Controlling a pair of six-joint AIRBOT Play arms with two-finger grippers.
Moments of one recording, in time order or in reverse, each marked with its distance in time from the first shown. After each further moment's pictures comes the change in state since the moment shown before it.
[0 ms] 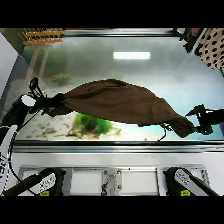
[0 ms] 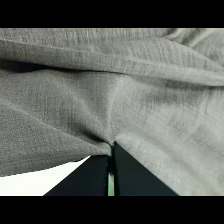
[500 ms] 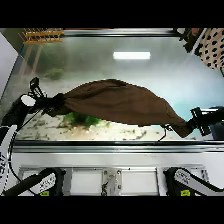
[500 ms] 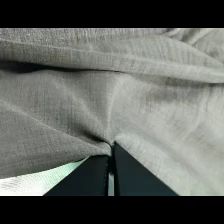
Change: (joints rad) left arm 0.000 0.000 0.010 0.000 -0.003 0.017; right arm 0.000 -0.102 0.006 -0.045 -0.038 -0.066
